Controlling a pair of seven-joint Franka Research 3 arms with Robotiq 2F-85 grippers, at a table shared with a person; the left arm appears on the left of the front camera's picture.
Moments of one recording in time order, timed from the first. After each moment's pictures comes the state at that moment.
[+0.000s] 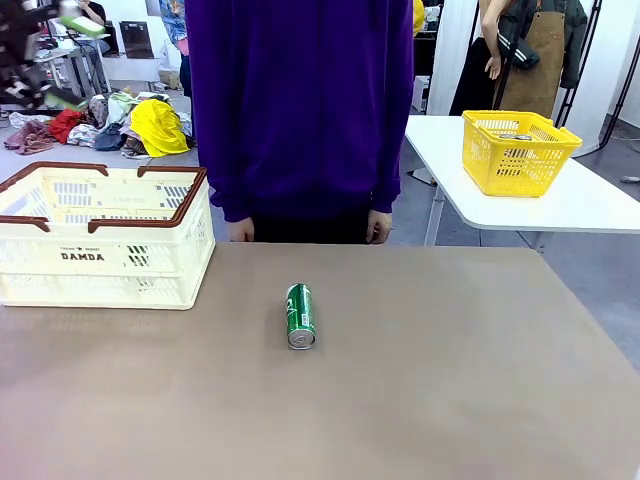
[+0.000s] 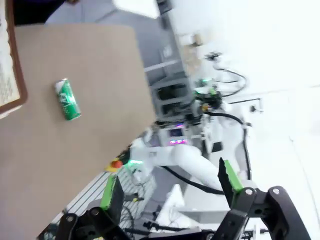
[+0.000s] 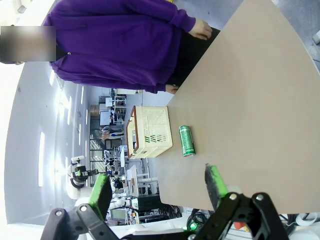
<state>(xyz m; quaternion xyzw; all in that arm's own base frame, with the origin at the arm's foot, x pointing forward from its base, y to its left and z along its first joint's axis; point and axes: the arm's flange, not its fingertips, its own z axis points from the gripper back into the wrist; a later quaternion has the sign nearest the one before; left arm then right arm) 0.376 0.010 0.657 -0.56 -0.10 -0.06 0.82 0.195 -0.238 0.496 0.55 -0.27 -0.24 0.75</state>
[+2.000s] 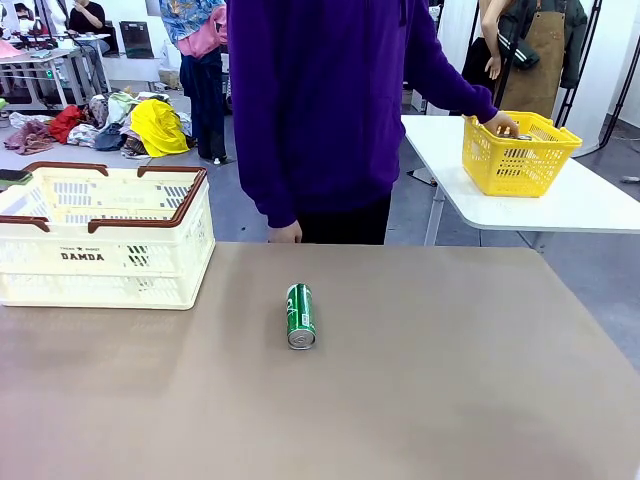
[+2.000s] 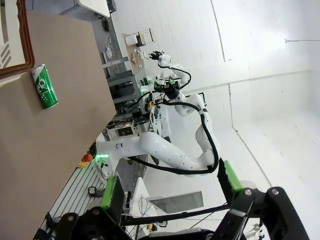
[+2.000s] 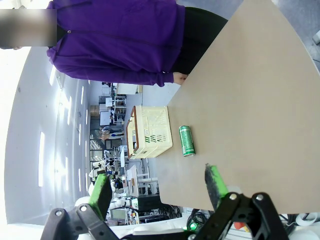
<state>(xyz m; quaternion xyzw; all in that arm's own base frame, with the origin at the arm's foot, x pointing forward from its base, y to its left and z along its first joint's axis) 0.366 0.094 0.536 -0.68 -0.06 -0.06 0.73 0.195 -0.238 0.496 0.55 -0.27 -0.24 0.75</state>
